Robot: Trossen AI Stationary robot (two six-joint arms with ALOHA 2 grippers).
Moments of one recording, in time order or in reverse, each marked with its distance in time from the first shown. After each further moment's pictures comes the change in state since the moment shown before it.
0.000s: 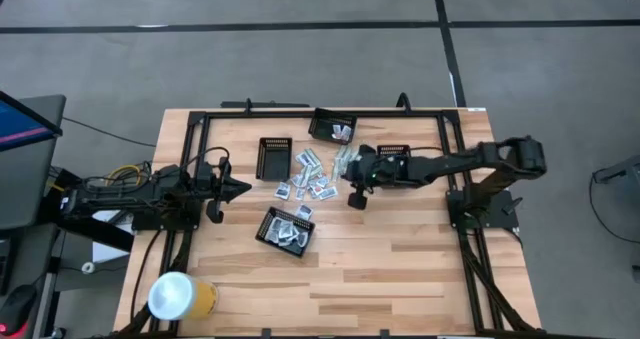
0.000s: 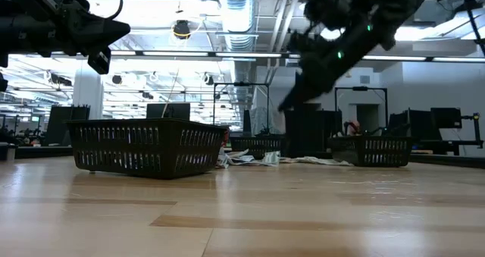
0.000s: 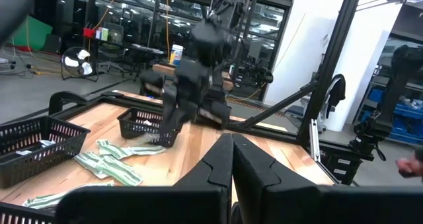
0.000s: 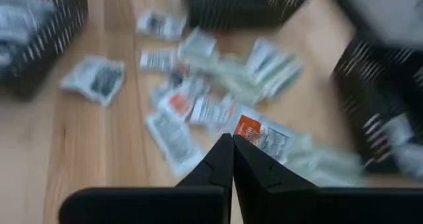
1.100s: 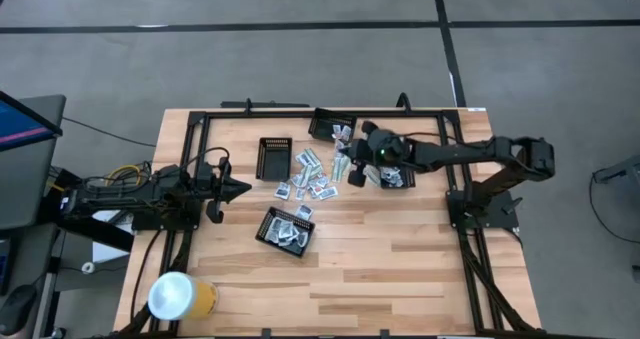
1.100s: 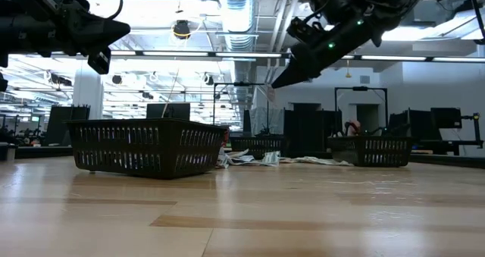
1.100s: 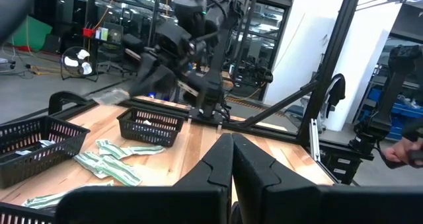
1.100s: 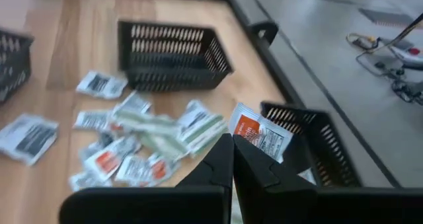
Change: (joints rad) left arm 0.000 0.000 0.000 0.000 0.000 0.000; right arm -0.166 -0.066 0.024 0.108 -0.046 -0.170
